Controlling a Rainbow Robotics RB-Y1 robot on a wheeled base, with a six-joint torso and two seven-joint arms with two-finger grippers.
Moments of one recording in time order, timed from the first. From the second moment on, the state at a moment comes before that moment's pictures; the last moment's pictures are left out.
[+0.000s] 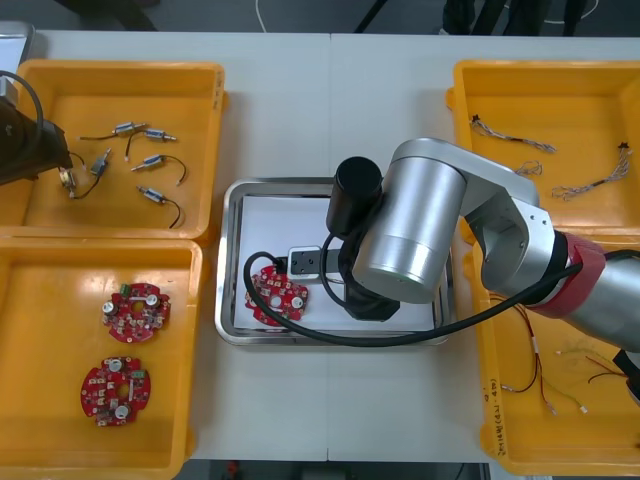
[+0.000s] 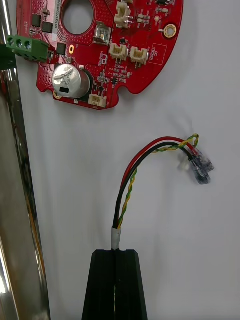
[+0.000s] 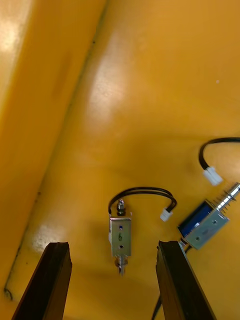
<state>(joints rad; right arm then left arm) -0.85 -0.53 0.91 -1.88 -0.66 1.63 1.88 -0.73 0.81 -0.04 -1.13 0.68 1.32 -1.18</state>
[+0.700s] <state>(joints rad) -0.85 -0.56 0.99 -1.80 -0.68 1.55 1.88 -0.73 0.79 -0.09 -1.07 0.66 1.26 -1.18</state>
